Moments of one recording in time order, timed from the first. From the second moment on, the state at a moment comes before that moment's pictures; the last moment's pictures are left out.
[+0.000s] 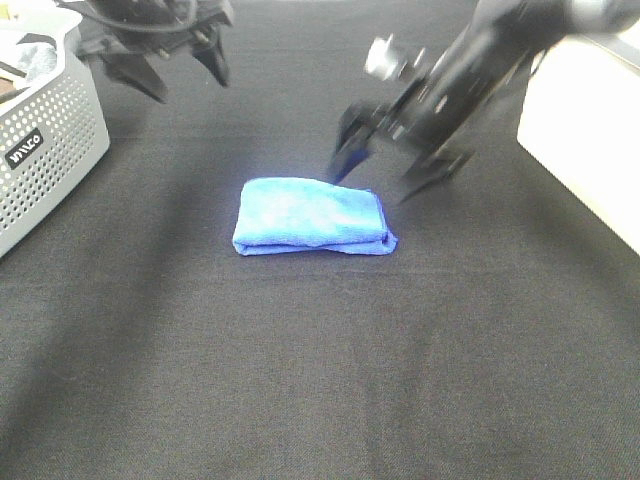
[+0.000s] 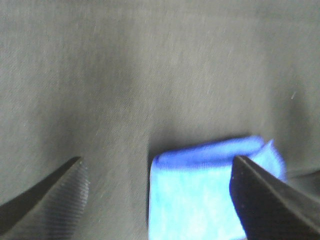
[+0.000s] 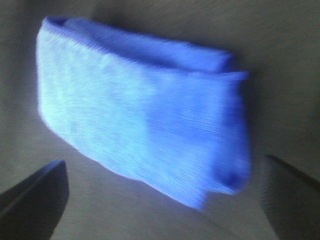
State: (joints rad) left arm -0.24 2.22 -2.10 -0.25 1.08 -0.17; right arm 0.28 2.20 -1.72 0.51 0.94 -0.28
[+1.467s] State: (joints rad) left arm -0.37 0.69 -0.79 -0.06 1.21 -0.11; right arm 0.28 0.87 -0.73 0.20 1.13 -0.17
